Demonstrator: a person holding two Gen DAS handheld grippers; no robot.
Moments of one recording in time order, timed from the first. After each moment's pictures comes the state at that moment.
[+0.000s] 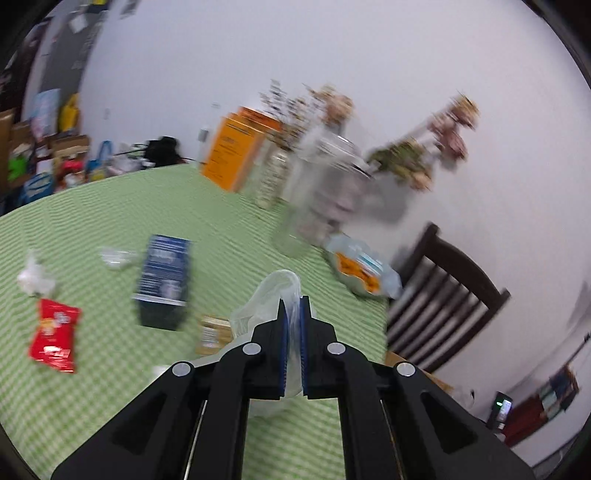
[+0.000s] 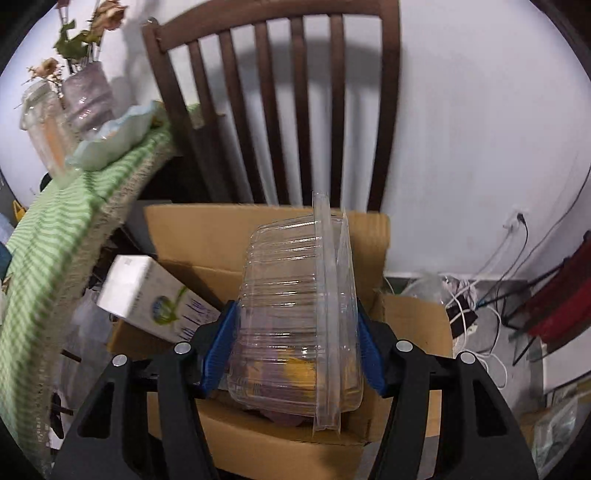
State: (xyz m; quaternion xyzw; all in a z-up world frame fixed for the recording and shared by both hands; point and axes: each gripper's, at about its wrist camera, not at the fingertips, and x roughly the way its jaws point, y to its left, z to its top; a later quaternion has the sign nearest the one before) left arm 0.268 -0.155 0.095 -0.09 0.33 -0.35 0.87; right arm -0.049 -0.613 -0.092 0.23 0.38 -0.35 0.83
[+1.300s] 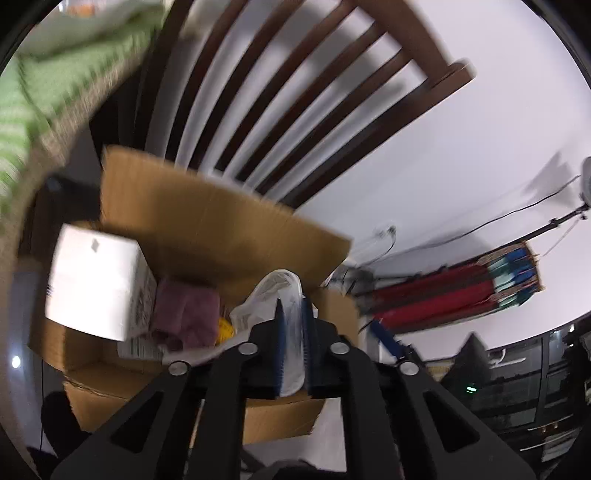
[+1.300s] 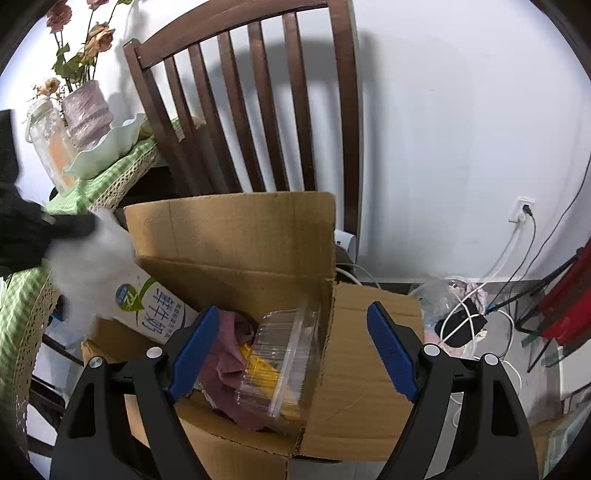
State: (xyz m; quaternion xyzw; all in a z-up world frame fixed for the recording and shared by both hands) left arm 0.123 -0.548 -0.097 0.05 0.59 -0.53 0.61; right arm -0.105 -0.641 -0.120 0.24 0.33 -0.32 0.85
